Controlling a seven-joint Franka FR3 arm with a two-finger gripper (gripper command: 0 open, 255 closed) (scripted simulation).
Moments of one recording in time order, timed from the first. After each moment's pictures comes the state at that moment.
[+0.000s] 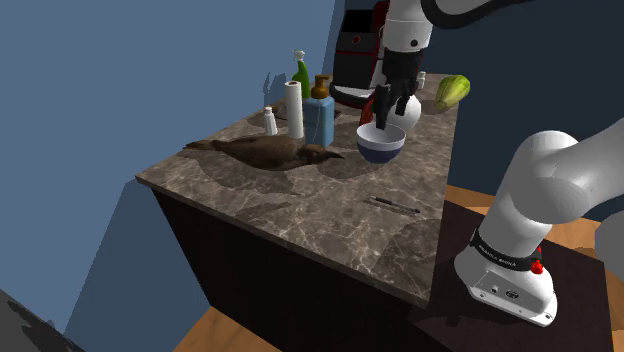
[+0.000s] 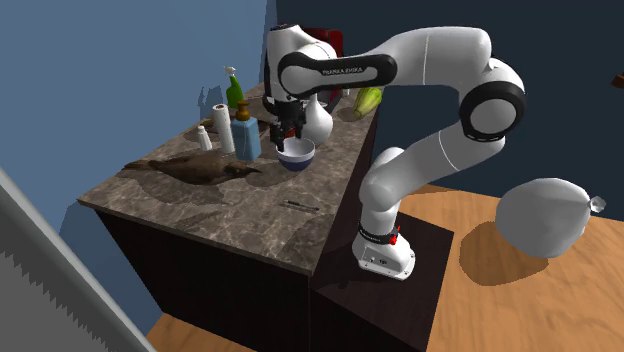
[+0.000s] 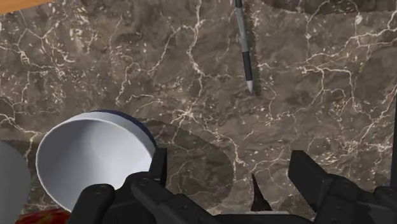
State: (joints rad) arm 0.05 -0.81 0.10 -2.52 0.01 1.75 0.16
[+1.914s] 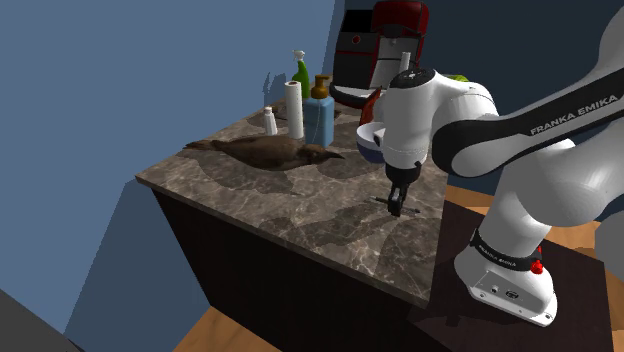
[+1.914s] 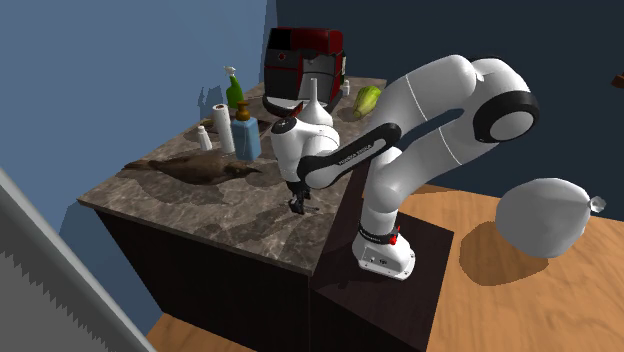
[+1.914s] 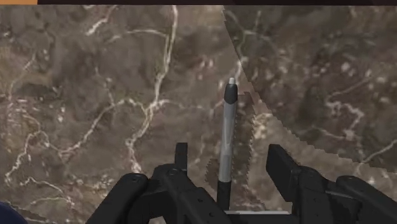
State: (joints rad) arm 0.23 -0.81 0.34 -2.99 0.05 2.10 0.22
